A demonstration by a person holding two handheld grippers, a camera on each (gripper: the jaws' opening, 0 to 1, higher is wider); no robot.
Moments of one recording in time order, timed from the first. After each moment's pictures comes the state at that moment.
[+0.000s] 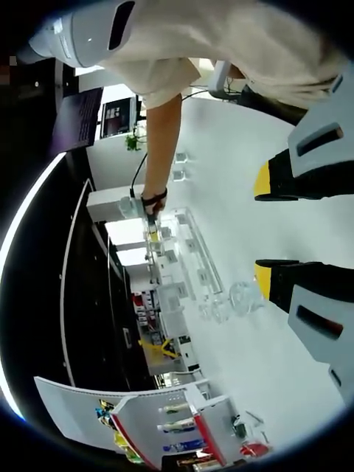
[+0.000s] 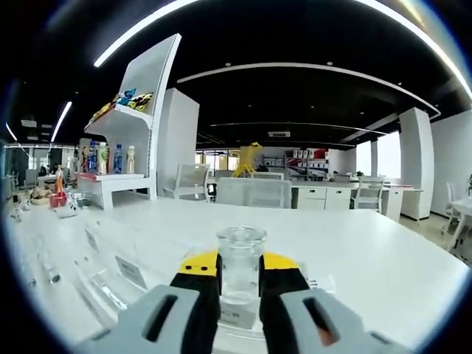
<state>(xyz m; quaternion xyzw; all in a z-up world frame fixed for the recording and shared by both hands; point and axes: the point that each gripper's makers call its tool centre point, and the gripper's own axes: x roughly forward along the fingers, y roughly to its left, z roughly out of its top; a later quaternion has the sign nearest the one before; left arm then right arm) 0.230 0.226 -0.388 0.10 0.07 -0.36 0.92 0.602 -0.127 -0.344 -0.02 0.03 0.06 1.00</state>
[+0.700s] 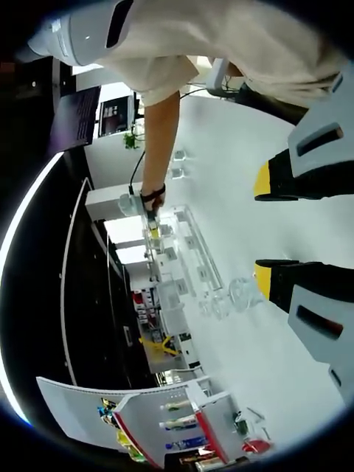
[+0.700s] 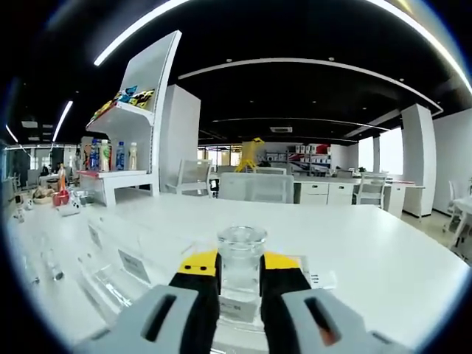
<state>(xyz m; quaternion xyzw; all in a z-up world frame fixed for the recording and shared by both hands) 0.229 0.231 -0.388 0.11 0.07 -0.35 0.93 0.595 -0.125 -0.347 -0.02 0.04 0.07 1.00</state>
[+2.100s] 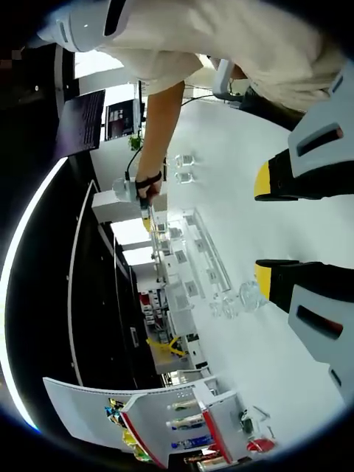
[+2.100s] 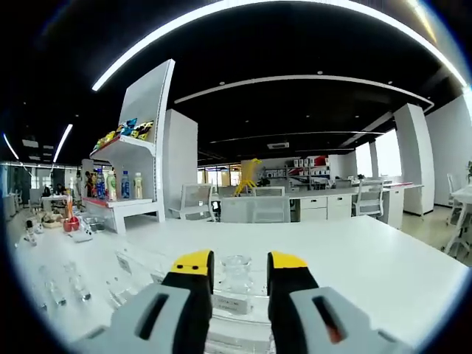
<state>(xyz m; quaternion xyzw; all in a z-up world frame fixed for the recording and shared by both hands) 0.214 0.230 -0.370 0.11 0.05 -0.36 0.93 0.525 -0.146 -0.286 0.01 -0.01 0.07 1.00</state>
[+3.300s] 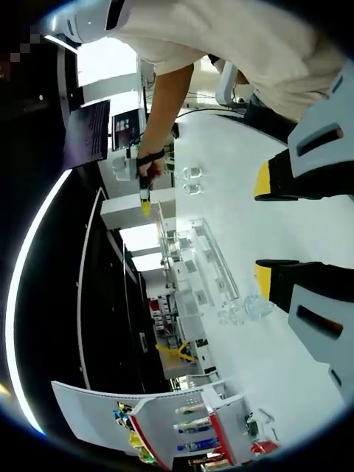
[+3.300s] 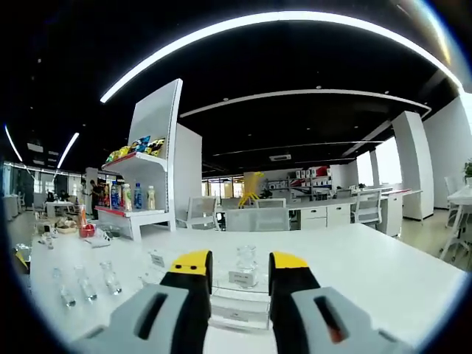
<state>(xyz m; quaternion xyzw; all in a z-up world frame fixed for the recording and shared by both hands) 0.186 0.220 -0.363 0.10 0.03 -0.38 0.92 0.404 -0.158 -0.266 0.02 -0.05 0.08 1.00</state>
